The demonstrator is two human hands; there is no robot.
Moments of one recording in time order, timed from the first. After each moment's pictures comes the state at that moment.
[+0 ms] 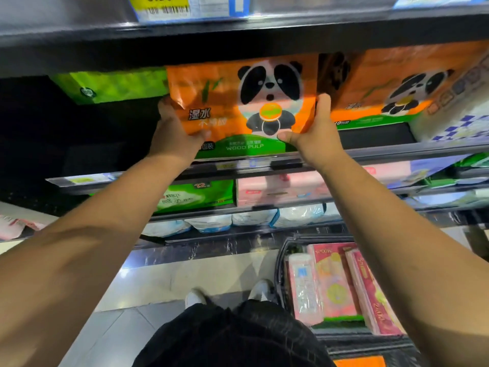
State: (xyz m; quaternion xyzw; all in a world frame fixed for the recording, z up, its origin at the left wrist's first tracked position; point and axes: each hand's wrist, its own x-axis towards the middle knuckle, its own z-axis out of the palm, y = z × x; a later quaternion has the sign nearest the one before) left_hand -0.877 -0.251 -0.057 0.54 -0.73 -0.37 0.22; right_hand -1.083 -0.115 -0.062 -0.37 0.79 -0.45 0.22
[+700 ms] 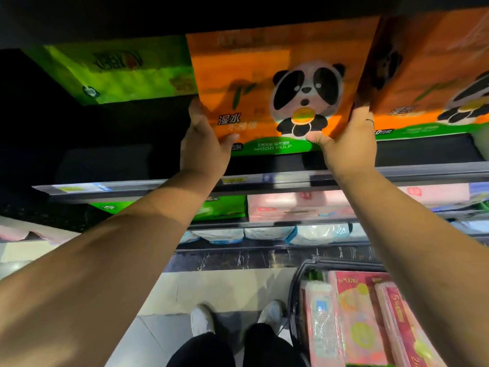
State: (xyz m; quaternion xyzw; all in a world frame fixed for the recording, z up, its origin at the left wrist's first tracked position) left_hand -0.928 -0.260 -0.123 0.50 -0.78 -0.24 0.29; right_hand -1.132 -0.153 -0.132 -0.33 0.87 -0.37 0.06
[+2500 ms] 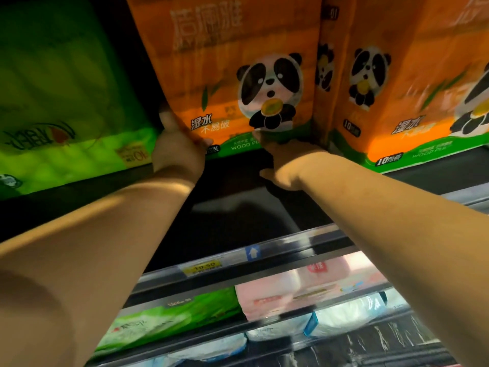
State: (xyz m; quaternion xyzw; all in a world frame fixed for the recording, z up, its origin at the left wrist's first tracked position) left_hand -1.022 -0.369 -0.160 0.52 -0.76 -0.23 0.31; right_hand -1.166 -0.248 -0.161 -0.54 0.84 0.01 0.09
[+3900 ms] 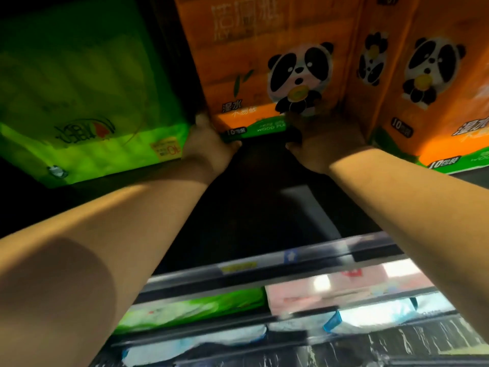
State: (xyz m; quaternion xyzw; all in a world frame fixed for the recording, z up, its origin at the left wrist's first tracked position) left_hand -1.014 -0.410 -0.168 0.46 -0.82 -0.22 0.26; right_hand -1.187 -0.285 -0.178 -0.51 0.86 -0.03 -0.06
